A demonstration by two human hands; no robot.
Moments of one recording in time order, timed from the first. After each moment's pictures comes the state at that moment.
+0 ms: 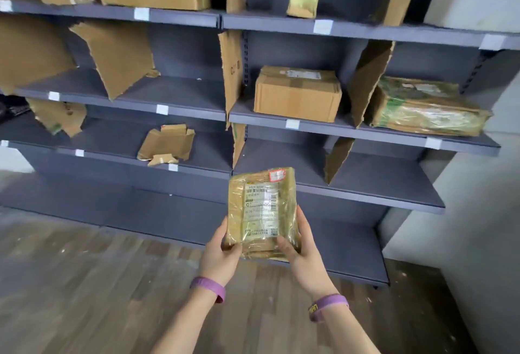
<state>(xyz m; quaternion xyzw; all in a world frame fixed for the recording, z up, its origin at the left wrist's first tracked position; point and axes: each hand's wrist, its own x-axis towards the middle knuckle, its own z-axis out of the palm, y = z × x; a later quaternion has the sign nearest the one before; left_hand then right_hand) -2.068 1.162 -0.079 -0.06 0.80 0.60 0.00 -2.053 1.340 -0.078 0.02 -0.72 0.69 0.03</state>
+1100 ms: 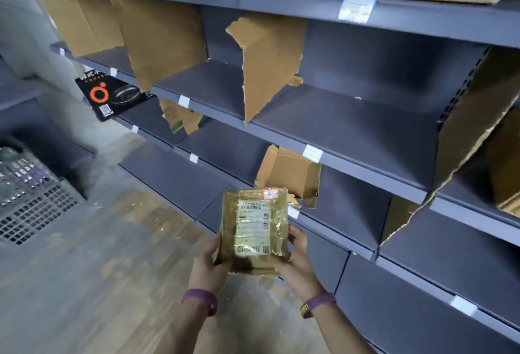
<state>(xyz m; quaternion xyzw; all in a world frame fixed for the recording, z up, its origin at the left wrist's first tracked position) -2.340 0.800 -0.131 -0.32 0.74 0.59 -0.08 -2.410 0.972 -0.139 0.07 -0.74 0.63 -0.20</state>
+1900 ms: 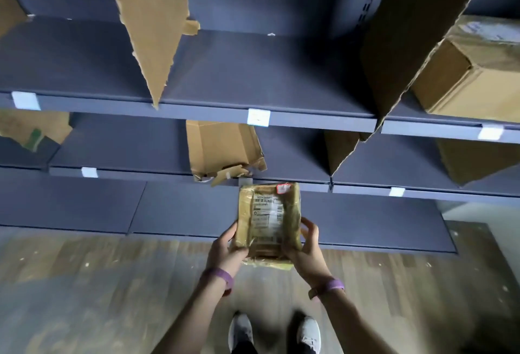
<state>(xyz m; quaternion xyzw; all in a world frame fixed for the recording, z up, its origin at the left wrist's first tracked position) -2.434 0.795 -0.185 -0.16 0.77 0.57 0.23 -2.395 0.974 -0.197 -0.23 -0.70 0.67 -0.08</state>
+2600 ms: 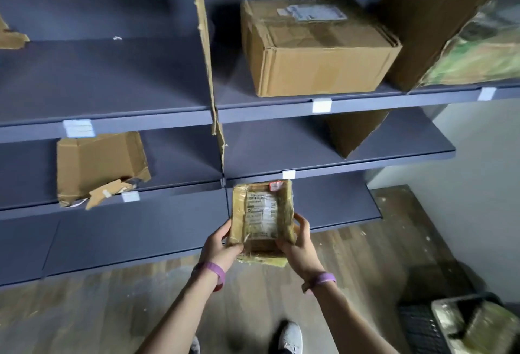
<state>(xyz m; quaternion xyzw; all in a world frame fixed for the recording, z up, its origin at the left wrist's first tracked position) -2.379 1.052 -0.186 -0.03 0.80 0.52 0.29 -2.301 1.219 -0.196 -0.32 -0.68 0.66 0.00</state>
